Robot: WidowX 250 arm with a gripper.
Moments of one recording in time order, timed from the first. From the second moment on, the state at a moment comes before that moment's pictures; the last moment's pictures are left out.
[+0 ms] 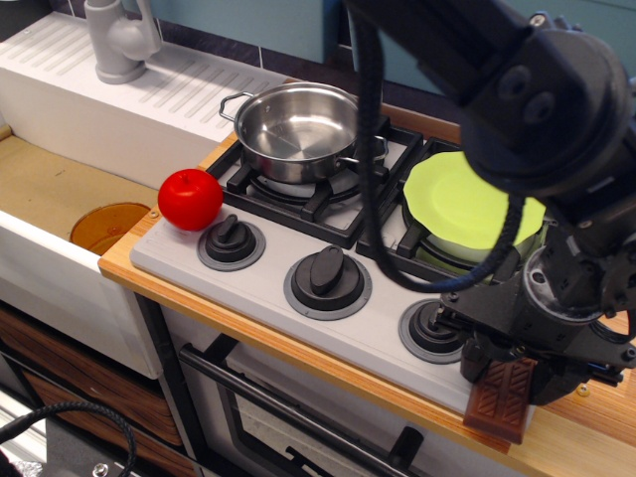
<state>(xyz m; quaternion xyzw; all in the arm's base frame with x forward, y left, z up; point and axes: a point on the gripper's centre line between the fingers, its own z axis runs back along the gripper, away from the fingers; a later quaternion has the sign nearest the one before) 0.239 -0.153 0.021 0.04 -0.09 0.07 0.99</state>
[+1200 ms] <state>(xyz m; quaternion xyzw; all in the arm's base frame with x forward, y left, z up) 0.323 -0.106 0.099 0.04 -0.05 0.02 1.00</state>
